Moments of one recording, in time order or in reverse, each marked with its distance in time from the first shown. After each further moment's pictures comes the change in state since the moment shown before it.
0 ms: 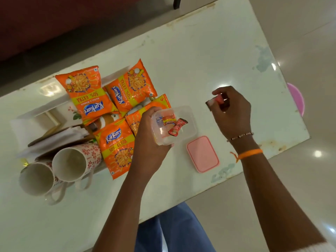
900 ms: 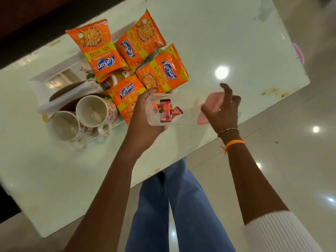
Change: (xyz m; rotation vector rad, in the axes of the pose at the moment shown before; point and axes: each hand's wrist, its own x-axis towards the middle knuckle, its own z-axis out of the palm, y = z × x) left_hand -0.089 -0.033 -0.060 0.030 -0.153 -0.051; right_hand -0.154 0.022 0.029 0.014 -0.041 0.341
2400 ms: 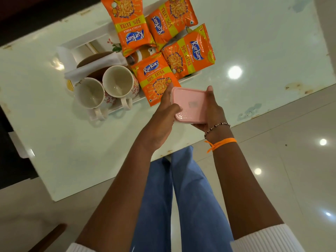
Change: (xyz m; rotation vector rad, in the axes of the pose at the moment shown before) left_hand -0.038 -0.021 -0.004 -0.411 -0.106 -0.253; right_hand -0.076 -0.074 0.036 0.600 -0.321 0.741
